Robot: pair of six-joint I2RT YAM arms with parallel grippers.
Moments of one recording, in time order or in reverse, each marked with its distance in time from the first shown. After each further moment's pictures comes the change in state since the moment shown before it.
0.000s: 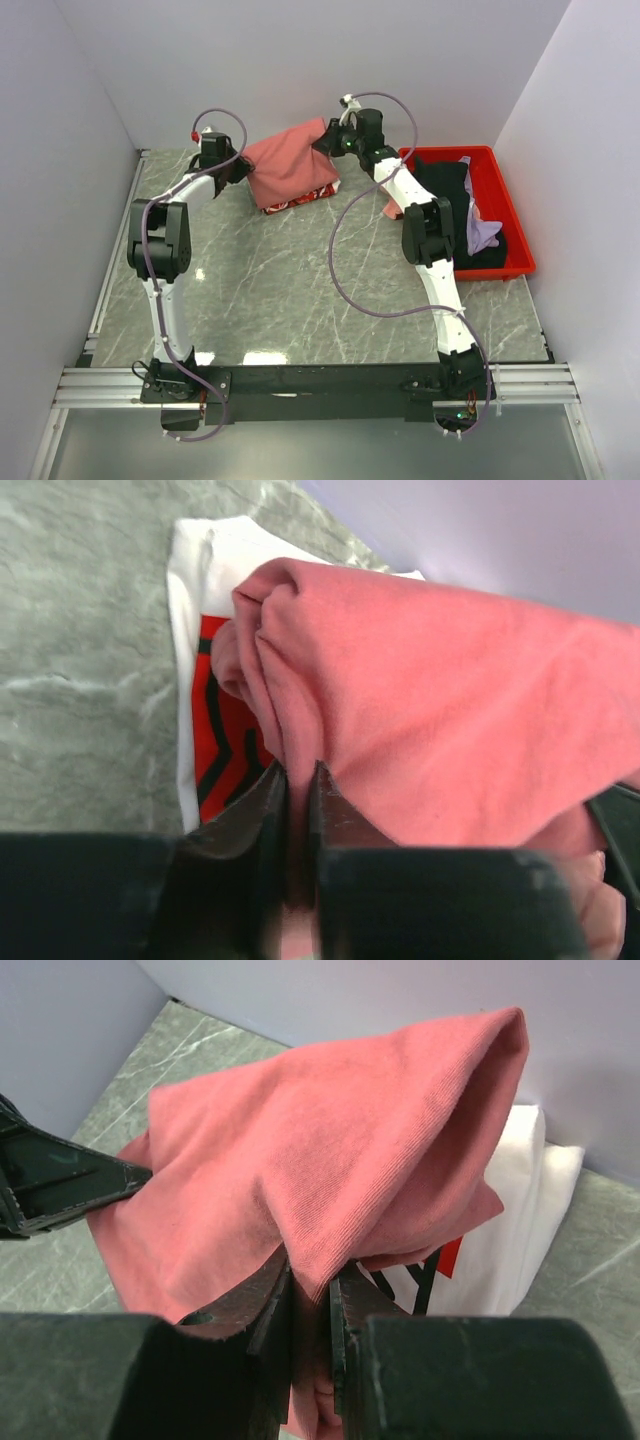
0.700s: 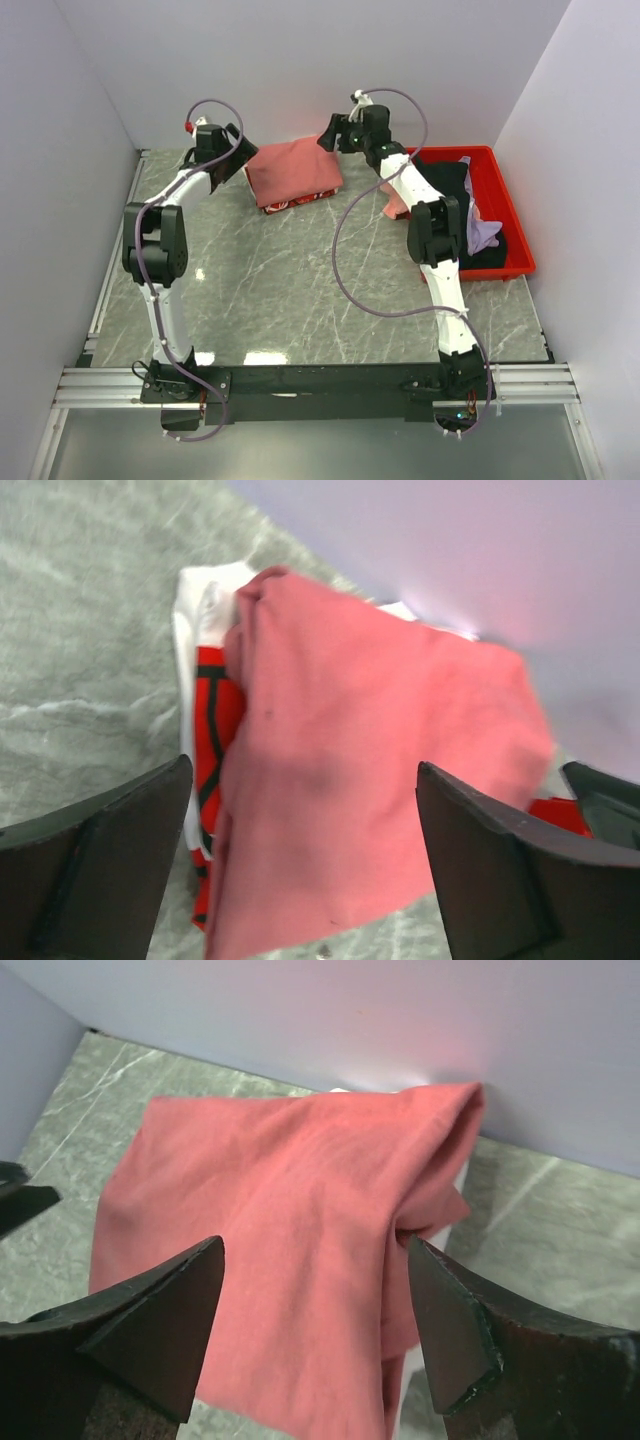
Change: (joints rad) left arm 0.001 -0.030 0.035 -0.045 -0.052 0.028; right arm -0.020 -0.049 -0.040 -0.066 0.148 -0.001
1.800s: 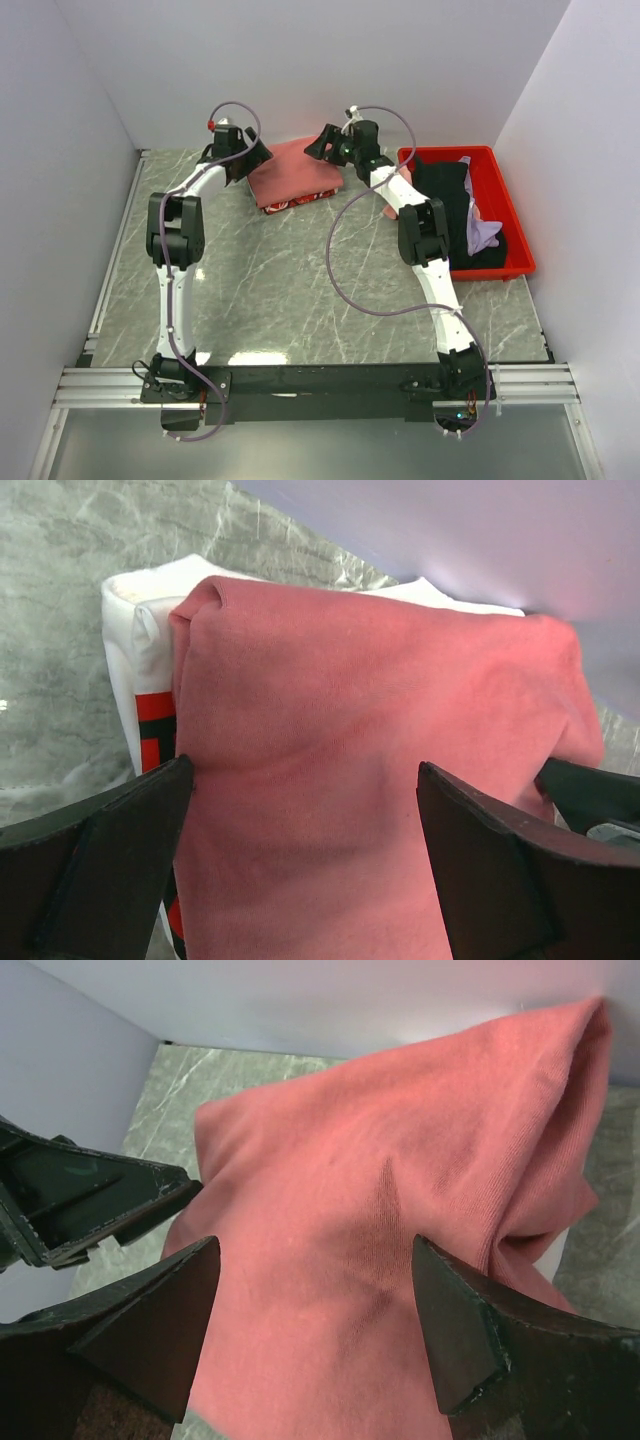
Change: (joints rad) left arm -0.028 0.253 0.280 -0.086 0.058 0.093; right arm 0.024 0.127 0.021 0.141 -0.072 0.270
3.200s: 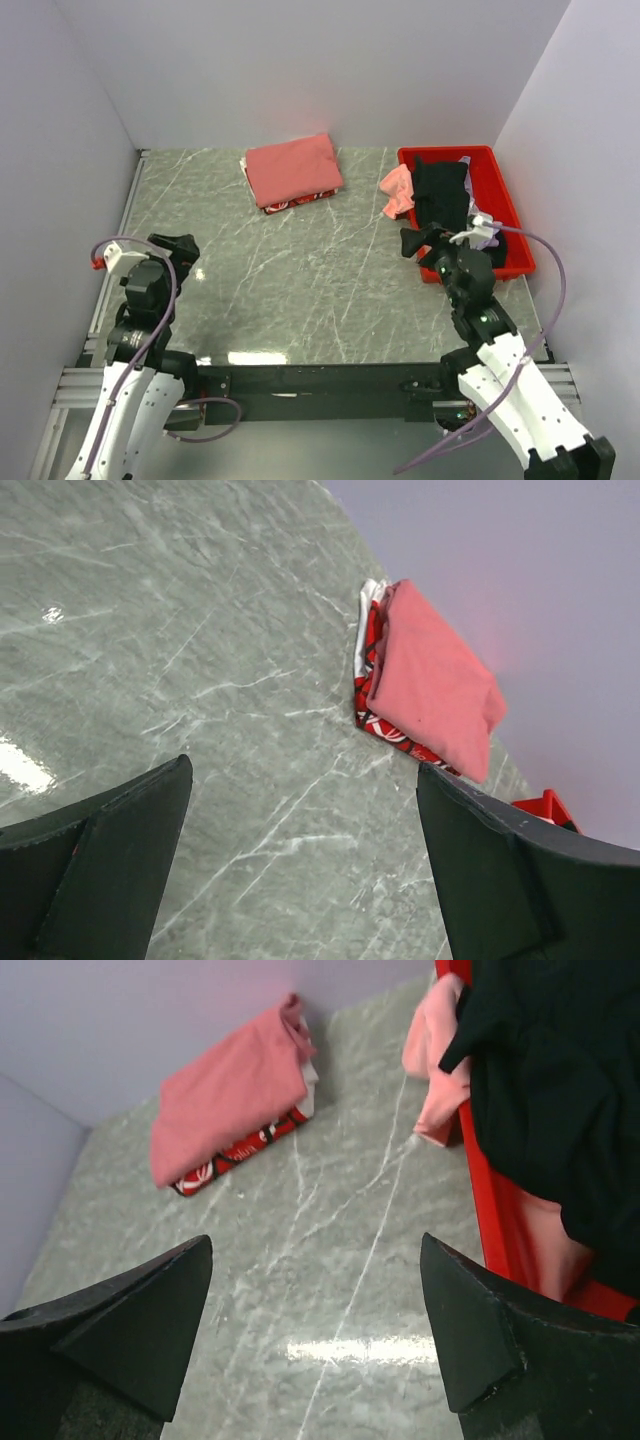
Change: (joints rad) left arm -0.010 -1.948 -1.371 -0.284 -0.504 -0.214; right arm -0.002 -2.074 -1.874 -0.068 0.616 -0.065
